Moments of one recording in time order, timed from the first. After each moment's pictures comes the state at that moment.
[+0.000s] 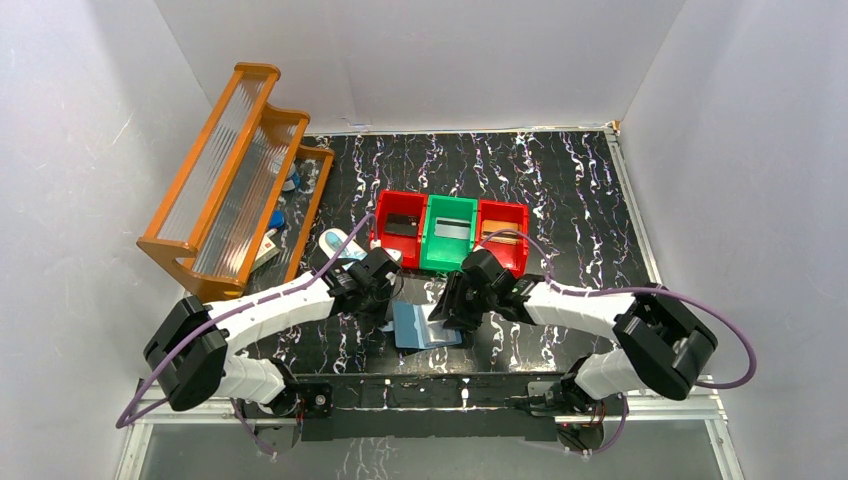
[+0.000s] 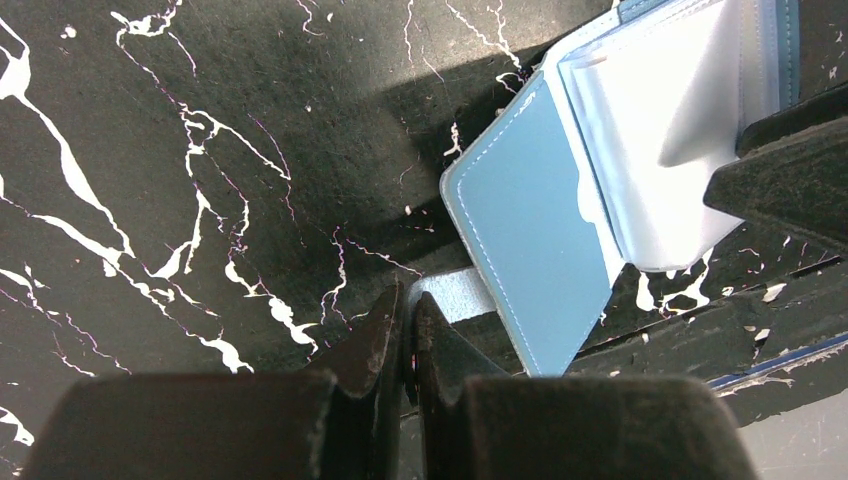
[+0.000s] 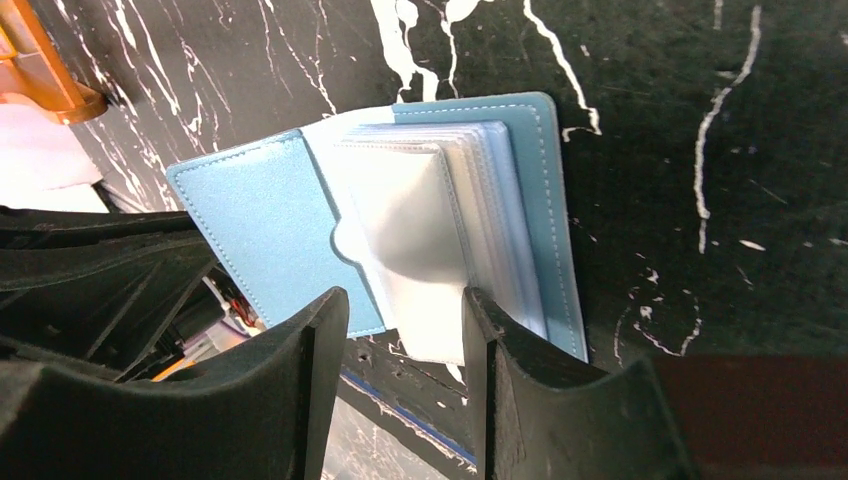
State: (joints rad) left arm -0.88 1.32 0.79 -0.66 -0.06 -0.54; right arm 0.87 1.36 0.59 -0.13 -0.21 1.15
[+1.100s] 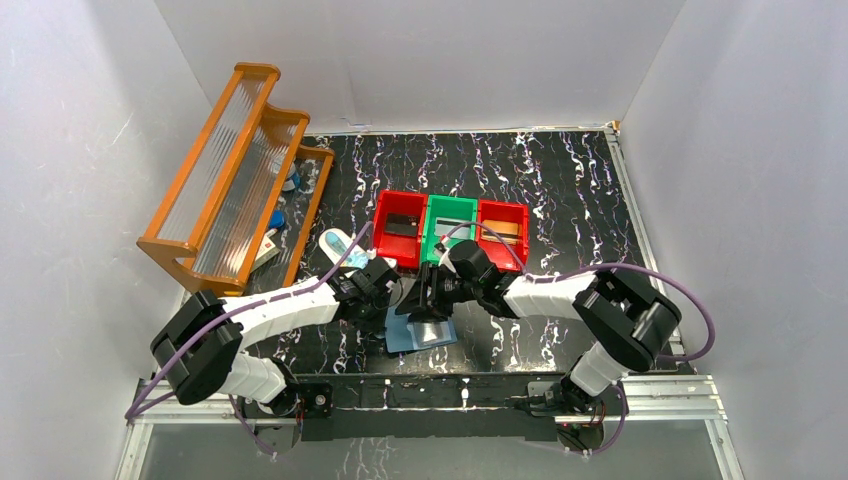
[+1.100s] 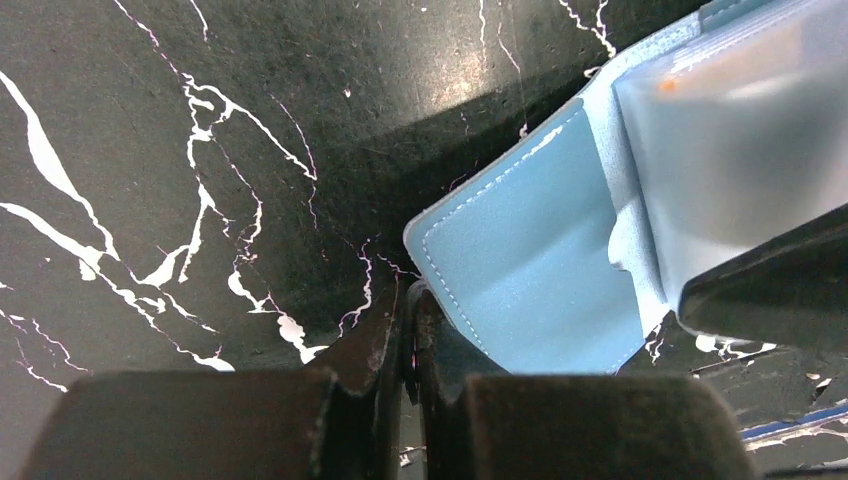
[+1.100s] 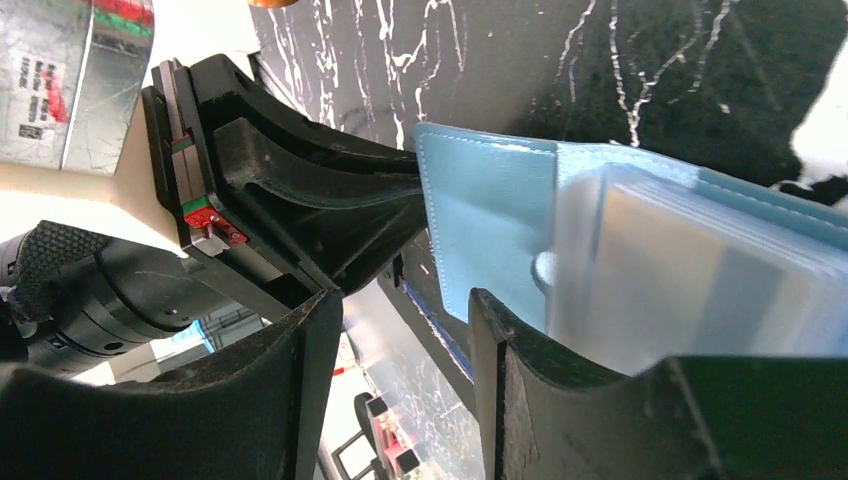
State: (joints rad) left arm -0.88 1.37 0.70 -0.58 -0.09 -0.59; right arm 0.88 1.56 0.64 0.30 -0.52 1.17
